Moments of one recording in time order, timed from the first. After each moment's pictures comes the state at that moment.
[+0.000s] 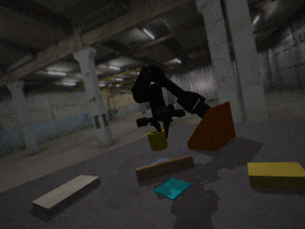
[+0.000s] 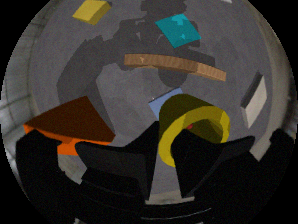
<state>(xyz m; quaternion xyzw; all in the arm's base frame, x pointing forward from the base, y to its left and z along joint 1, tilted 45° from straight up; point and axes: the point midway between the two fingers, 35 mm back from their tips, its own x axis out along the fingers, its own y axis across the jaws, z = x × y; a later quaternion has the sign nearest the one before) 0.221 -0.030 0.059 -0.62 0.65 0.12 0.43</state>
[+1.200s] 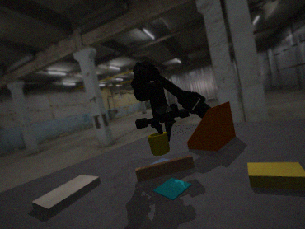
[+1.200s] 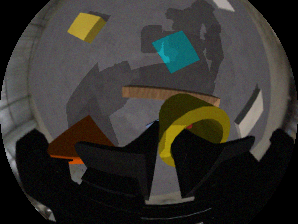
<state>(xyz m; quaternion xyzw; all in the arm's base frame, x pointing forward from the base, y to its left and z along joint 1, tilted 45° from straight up) 0.252 0.009 0.029 -0.61 0.65 0.11 0.43</state>
